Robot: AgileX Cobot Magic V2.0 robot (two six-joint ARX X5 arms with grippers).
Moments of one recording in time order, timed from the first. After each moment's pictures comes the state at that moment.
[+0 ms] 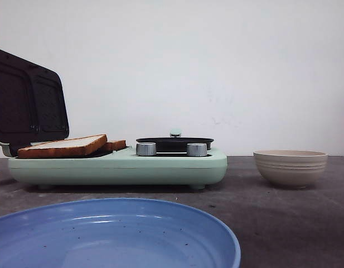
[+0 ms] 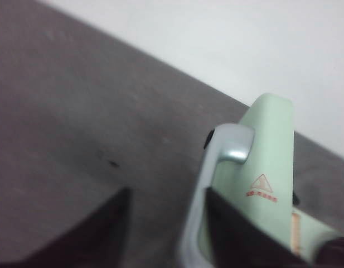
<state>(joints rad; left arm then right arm) 0.32 1.45 1.44 -0.53 0.31 -0.37 1.73 0.88 1.57 -0.68 0.53 -0.31</state>
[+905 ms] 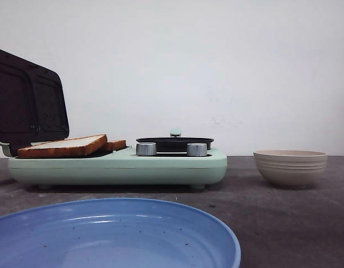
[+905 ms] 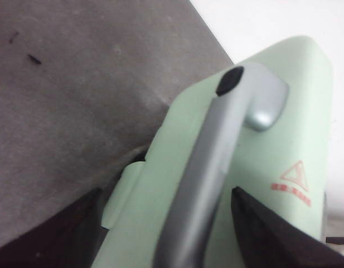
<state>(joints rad) 0.32 1.64 1.44 -0.52 0.58 -0.59 1.72 0.83 1.57 -0.71 0.60 -0.31</state>
